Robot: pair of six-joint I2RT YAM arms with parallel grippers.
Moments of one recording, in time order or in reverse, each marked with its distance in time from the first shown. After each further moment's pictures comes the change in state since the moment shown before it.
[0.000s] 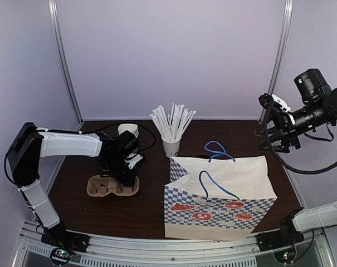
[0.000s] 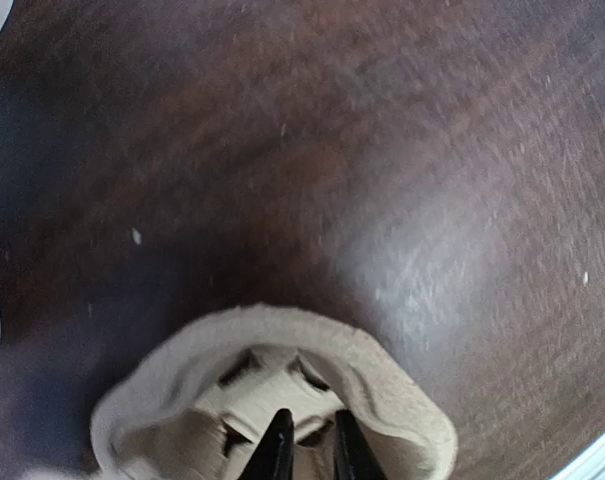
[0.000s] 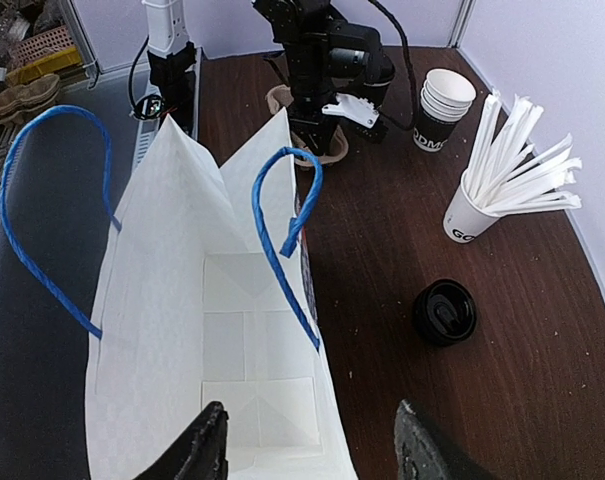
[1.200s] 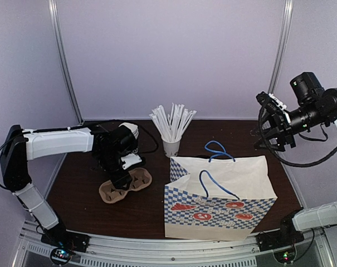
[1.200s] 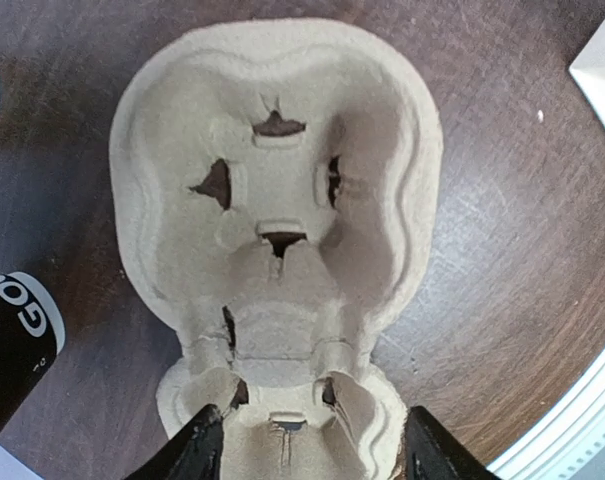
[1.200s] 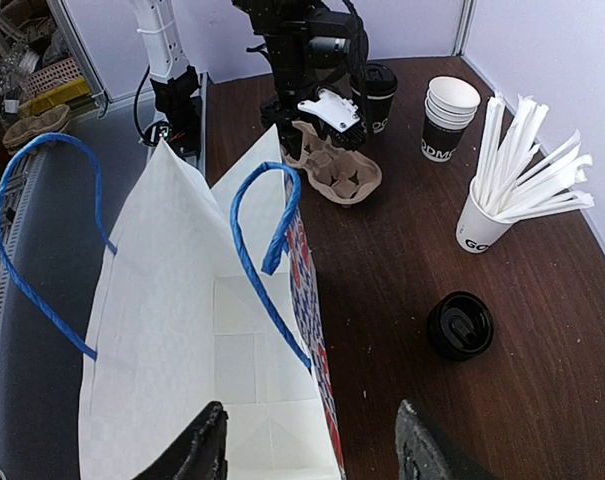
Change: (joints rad) left arm -0.017 -0.083 0.077 -0.221 -0.024 0.325; right arm -0.068 0.017 -0.073 0.056 -0.106 0.011
